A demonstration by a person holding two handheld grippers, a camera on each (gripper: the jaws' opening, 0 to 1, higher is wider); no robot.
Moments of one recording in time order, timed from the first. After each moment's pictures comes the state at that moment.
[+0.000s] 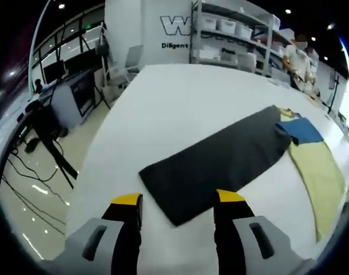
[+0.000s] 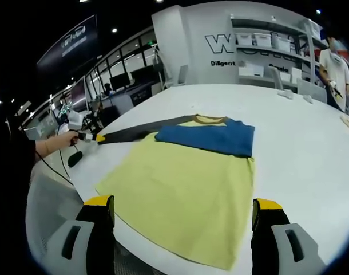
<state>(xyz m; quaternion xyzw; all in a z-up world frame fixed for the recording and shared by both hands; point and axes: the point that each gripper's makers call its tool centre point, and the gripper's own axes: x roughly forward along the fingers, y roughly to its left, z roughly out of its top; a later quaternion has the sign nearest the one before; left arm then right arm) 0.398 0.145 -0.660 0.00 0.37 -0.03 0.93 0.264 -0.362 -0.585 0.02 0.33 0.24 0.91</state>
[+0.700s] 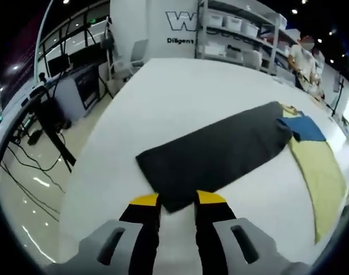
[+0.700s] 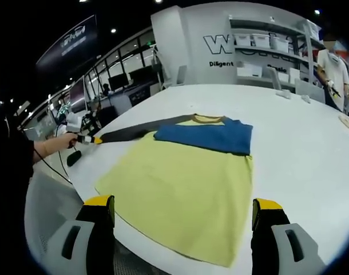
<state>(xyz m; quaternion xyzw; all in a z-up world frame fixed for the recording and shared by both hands) 0.390 0.143 -0.670 0.00 0.39 0.01 0.92 0.258 -0.364 -0.589 0.01 0.33 0.23 0.92</state>
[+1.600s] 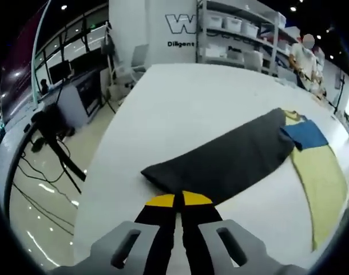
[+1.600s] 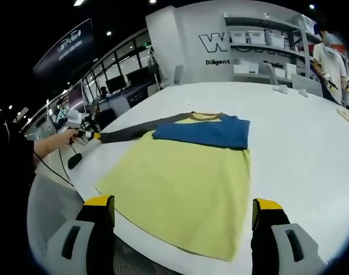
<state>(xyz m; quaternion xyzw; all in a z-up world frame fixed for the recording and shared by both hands) 0.407 0.135 -0.634 0.02 0.36 -0.01 0.93 0.252 -0.372 -0.590 0.03 0.33 0.22 0.92</state>
